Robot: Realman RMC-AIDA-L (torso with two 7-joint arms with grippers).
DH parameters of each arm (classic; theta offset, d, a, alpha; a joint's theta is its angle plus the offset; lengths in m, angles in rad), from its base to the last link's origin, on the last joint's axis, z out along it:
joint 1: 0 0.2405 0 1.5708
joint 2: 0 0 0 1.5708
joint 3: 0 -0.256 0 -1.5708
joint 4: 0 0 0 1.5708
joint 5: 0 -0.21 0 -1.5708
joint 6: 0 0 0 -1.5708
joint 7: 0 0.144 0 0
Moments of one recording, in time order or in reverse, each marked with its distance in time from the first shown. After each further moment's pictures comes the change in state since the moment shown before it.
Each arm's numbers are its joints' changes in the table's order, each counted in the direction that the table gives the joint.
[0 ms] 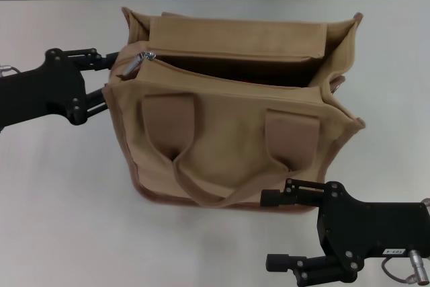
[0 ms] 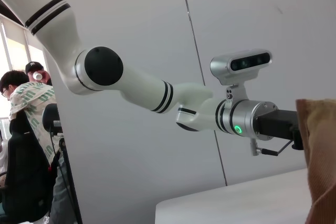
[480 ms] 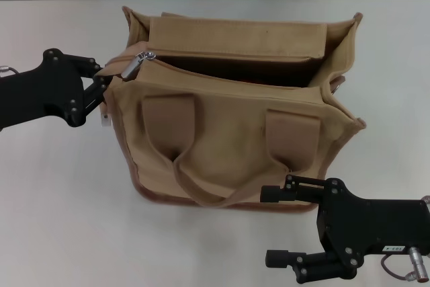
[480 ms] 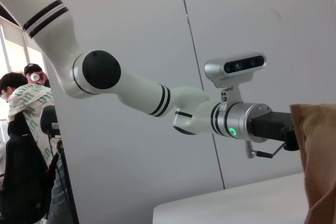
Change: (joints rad) left arm 0.005 0.000 0.011 -0.006 0.001 -0.038 0.000; right arm 0.002 0.000 0.000 0.000 -0.011 0.000 0.000
